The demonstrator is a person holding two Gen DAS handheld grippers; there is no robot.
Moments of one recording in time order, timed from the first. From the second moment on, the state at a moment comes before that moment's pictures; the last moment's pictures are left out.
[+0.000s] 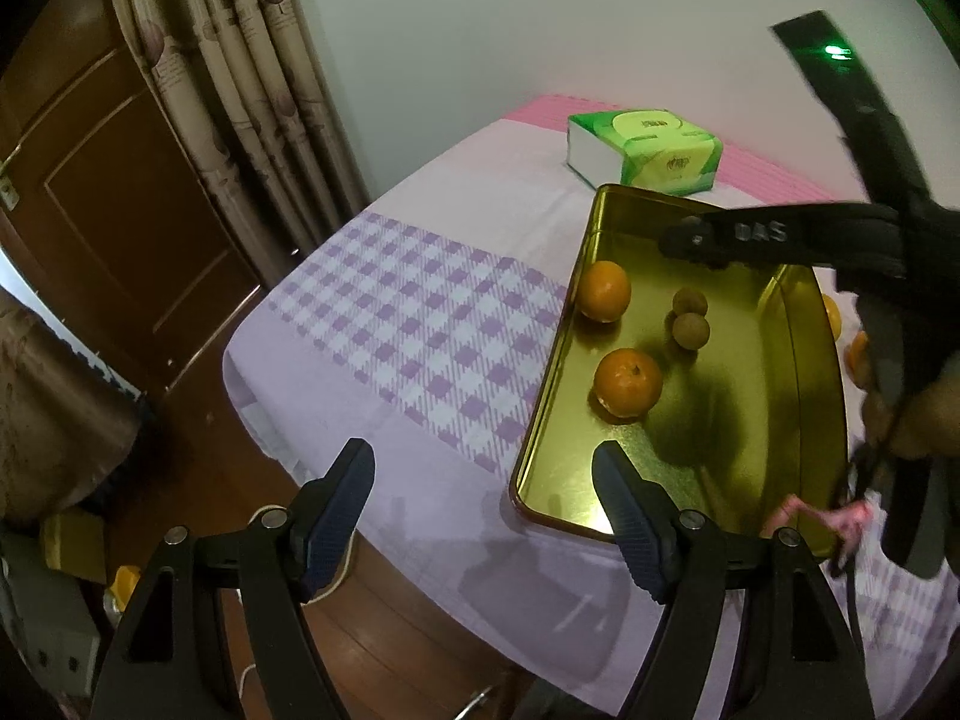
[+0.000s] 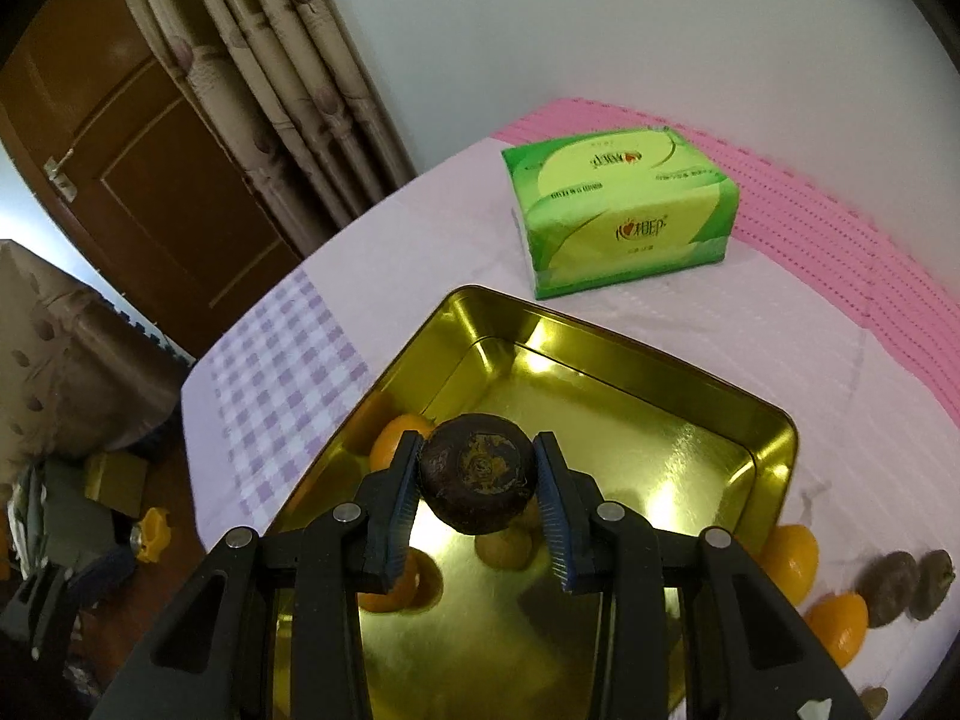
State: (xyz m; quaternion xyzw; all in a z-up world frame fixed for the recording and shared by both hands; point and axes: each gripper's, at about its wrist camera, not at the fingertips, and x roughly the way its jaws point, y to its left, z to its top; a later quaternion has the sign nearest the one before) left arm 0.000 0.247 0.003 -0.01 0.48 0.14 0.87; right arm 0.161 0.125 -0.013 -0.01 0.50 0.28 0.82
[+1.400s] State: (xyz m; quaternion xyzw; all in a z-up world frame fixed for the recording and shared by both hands) left arm 0.003 0.234 -0.004 0.02 0.49 0.13 0.86; right arm 0.166 0.108 0.024 0.07 0.44 0.29 0.85
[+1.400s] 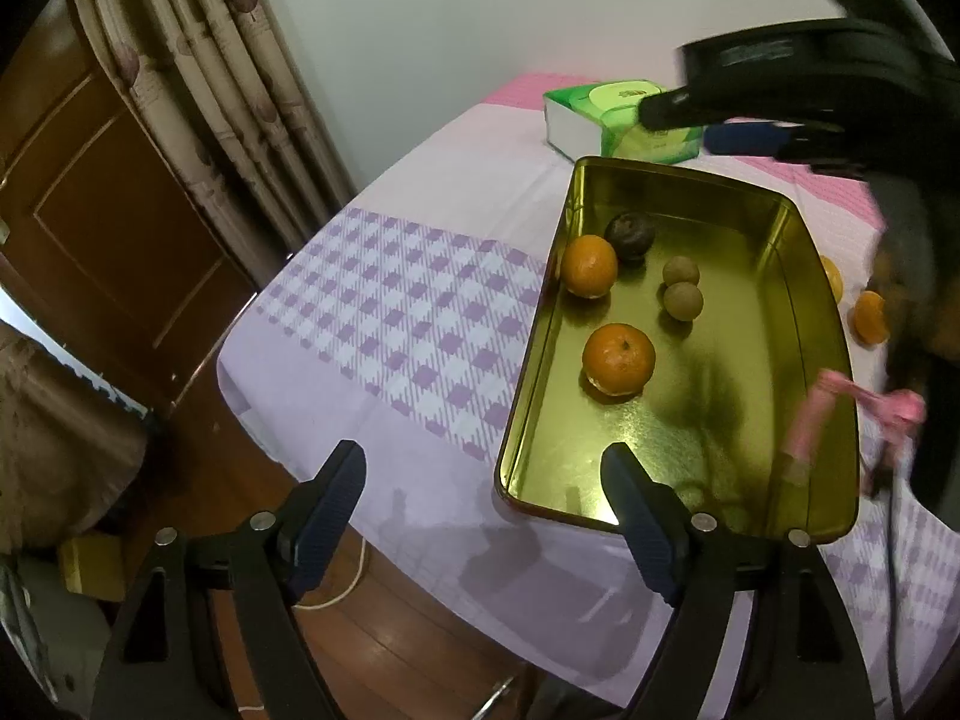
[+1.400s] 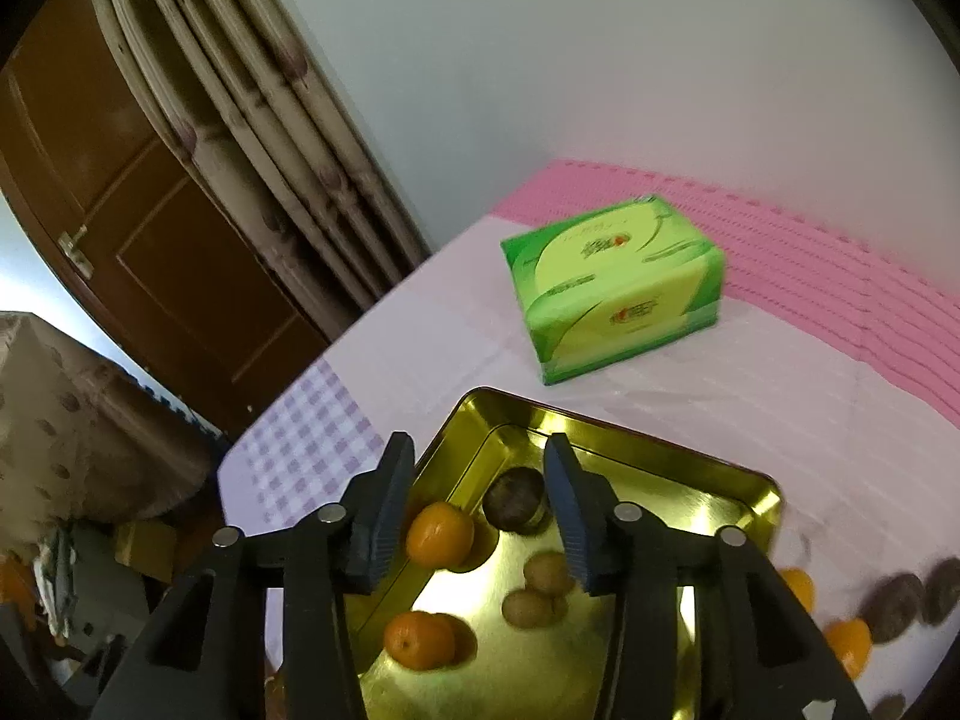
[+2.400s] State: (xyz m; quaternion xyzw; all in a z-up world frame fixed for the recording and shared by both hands) left arm -0.021 0.165 0.017 0.14 0.42 0.05 0.90; right arm -0.023 -0.221 -0.031 0.02 0.44 -0.05 0.90
